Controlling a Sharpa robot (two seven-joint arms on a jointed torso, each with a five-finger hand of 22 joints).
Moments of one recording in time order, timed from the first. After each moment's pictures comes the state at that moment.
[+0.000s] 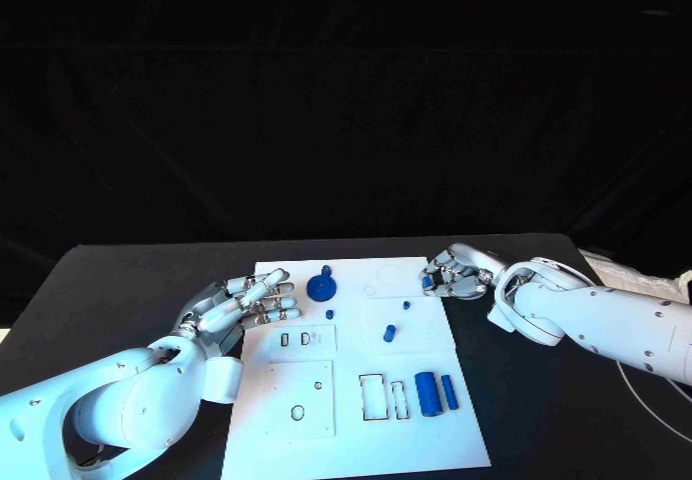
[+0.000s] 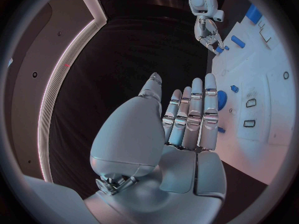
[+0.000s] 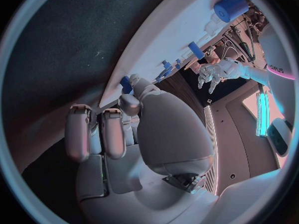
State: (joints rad) left arm 1.14 -0.89 0.01 1.76 0.14 -0.39 0.36; left_hand 1.45 -0.04 -0.07 0.17 0.18 0.97 0.22 0.09 0.07 1.03 0.16 0.12 0.07 1.13 0.11 0.18 0.21 0.16 1.09 0.21 0.25 0.13; right arm 1.18 -0.99 -0.02 1.31 -1.16 -0.33 0.17; right_hand 1.43 -0.08 0.24 0.07 0.14 1.08 0.12 0.09 0.08 1.33 0.04 0.98 1.13 1.47 -0.03 1.44 1.31 0.08 1.40 0.08 1.45 1.28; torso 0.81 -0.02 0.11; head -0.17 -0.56
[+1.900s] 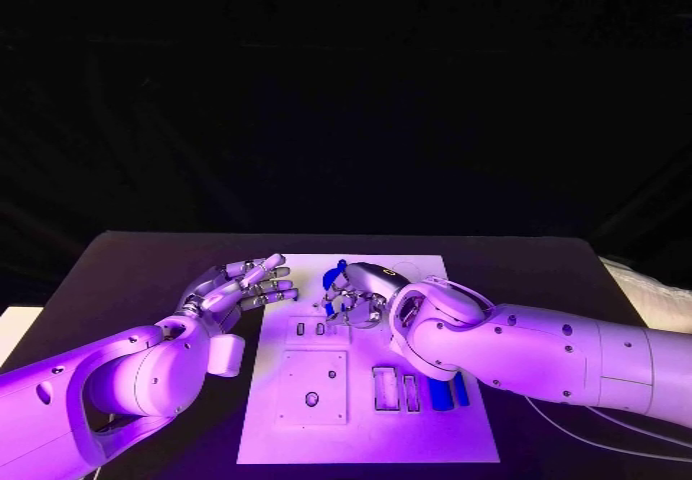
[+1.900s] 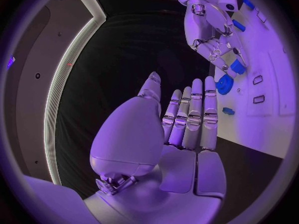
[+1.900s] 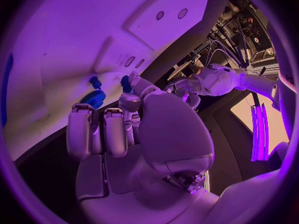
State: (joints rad) left arm 1.14 -0.88 0.01 1.68 0.14 -0.38 0.38; left_hand 1.44 -0.04 -0.10 0.15 0.18 0.97 0.22 0.09 0.07 1.03 0.16 0.12 0.07 1.12 0.11 0.16 0.23 0.16 1.05 0.22 0.22 0.11; right arm 1.16 -0.69 -0.02 1.59 -1.39 -0.39 -0.28; right_hand 1.38 -0.03 0.32 0.02 0.05 1.13 0.10 0.12 0.08 1.33 0.01 0.93 1.09 1.47 -0.05 1.43 1.31 0.08 1.39 0.06 1.44 1.26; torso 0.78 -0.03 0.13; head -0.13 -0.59
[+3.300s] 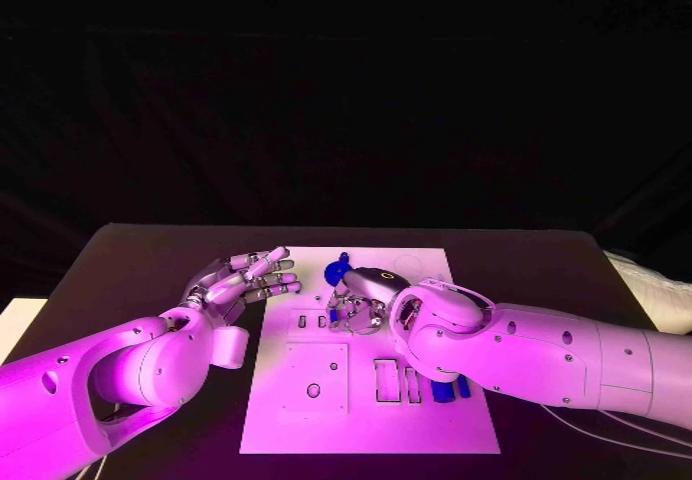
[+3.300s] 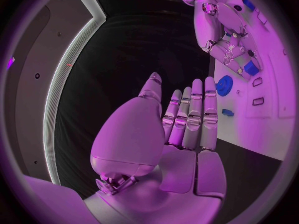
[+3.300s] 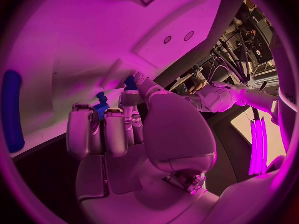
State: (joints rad) left arm 1.14 -0.88 0.01 1.69 0.14 -0.37 0.37; left_hand 1.45 -0.03 -0.10 0.15 0.18 0.97 0.22 0.08 0.07 1.03 0.17 0.11 0.07 1.12 0.12 0.16 0.23 0.16 1.05 0.22 0.21 0.11; right arm 1.14 -0.69 -0.02 1.59 -1.51 -0.32 -0.33; right_hand 1.32 -0.08 0.31 0.03 0.05 1.13 0.10 0.12 0.10 1.29 0.02 0.83 1.03 1.47 -0.05 1.42 1.31 0.08 1.38 0.06 1.44 1.24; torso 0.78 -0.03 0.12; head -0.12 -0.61
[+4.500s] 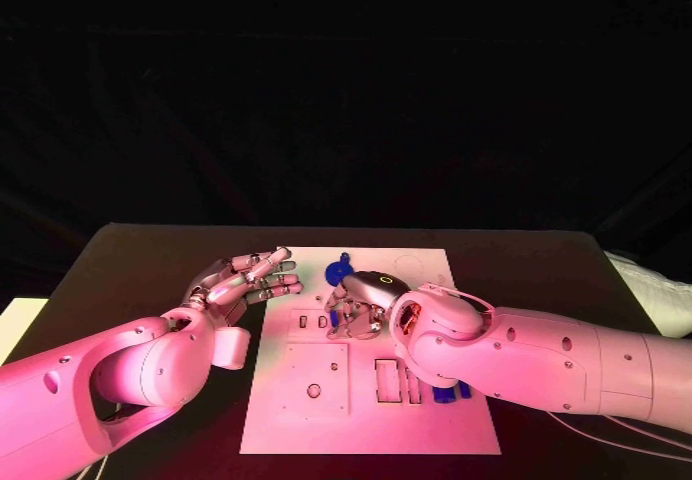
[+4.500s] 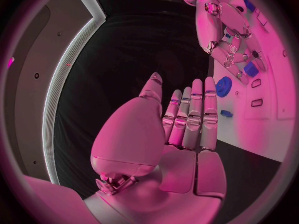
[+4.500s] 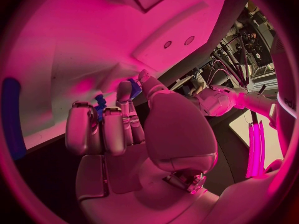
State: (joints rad) left arm 1.14 -0.88 0.01 1.69 0.14 -0.37 0.36; left_hand 1.45 -0.02 -0.10 0.14 0.18 0.97 0.22 0.08 0.07 1.03 0.17 0.11 0.07 1.12 0.12 0.16 0.23 0.16 1.05 0.22 0.21 0.11; right arm 1.13 -0.69 -0.03 1.59 -1.54 -0.34 -0.33; right_hand 1.27 -0.14 0.20 0.06 0.10 1.01 0.14 0.07 0.07 1.19 0.05 0.66 0.88 1.47 -0.03 1.40 1.30 0.08 1.36 0.08 1.41 1.21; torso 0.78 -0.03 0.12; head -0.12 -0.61
